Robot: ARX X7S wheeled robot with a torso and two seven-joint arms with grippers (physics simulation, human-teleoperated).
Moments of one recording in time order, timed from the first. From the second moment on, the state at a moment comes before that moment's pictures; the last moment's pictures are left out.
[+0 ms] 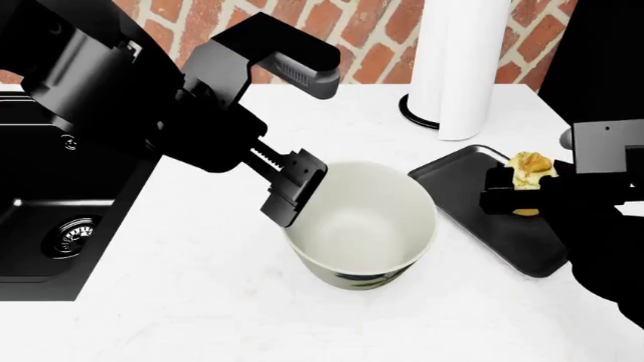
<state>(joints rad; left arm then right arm) -1.97 -0.46 1.30 -0.30 -2.21 -1.37 -0.63 0.74 0.78 -0.25 -0.15 0.95 0.88 0.45</state>
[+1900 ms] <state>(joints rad) -1.91 -0.37 1.35 -0.45 -2.05 -1.35 -0.42 0.72 0.87 -0.14 -0.39 1.11 0.88 0.51</state>
